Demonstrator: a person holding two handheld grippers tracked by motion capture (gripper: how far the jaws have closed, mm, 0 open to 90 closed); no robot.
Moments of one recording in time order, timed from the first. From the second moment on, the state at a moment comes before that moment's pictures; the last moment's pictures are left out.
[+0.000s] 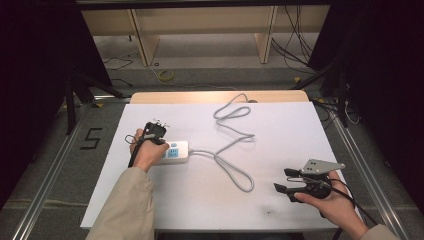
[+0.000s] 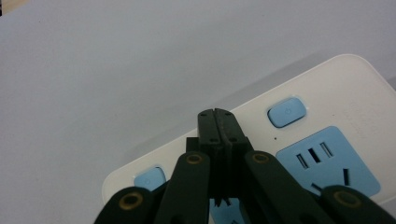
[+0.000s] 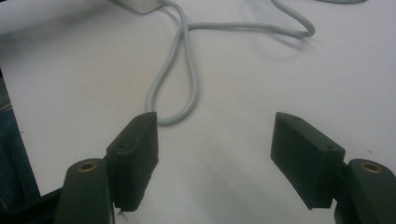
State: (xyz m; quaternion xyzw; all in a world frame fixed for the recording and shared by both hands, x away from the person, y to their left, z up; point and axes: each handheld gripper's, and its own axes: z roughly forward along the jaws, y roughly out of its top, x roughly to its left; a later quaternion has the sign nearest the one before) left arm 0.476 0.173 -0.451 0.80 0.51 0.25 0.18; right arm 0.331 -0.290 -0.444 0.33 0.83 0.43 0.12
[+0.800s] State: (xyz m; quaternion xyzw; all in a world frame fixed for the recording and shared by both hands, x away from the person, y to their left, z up) left arm 0.478 0.170 -0.451 0.81 0.51 0.25 0.17; right arm 0.330 -0.290 -0.444 0.33 0.83 0.43 0.12
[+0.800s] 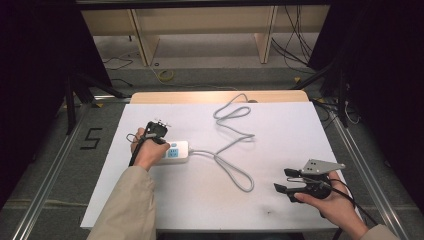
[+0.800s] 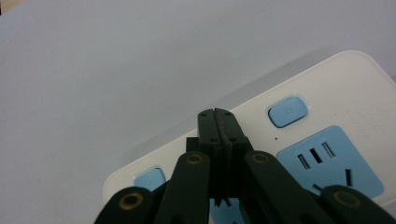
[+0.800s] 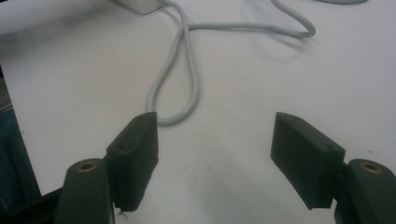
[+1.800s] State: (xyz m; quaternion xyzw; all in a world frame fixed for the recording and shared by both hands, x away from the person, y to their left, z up) left arm 0.478 0.172 -0.451 0.81 0.51 0.24 0.18; right arm 0.331 -0.290 -0.445 0.33 0.83 0.44 0.12
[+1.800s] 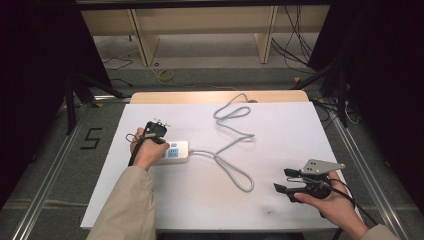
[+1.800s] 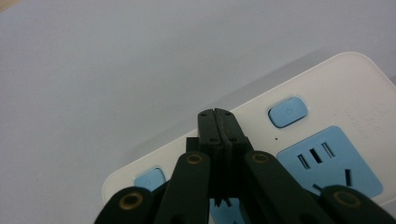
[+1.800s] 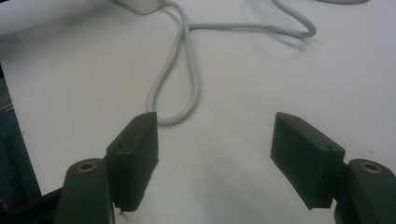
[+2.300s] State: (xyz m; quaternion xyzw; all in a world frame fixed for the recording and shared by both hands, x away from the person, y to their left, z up) left arm 0.478 0.173 -0.451 0.81 0.51 0.24 0.18; right arm 0.331 -0.291 -0.444 0.33 0.83 0.44 0.12
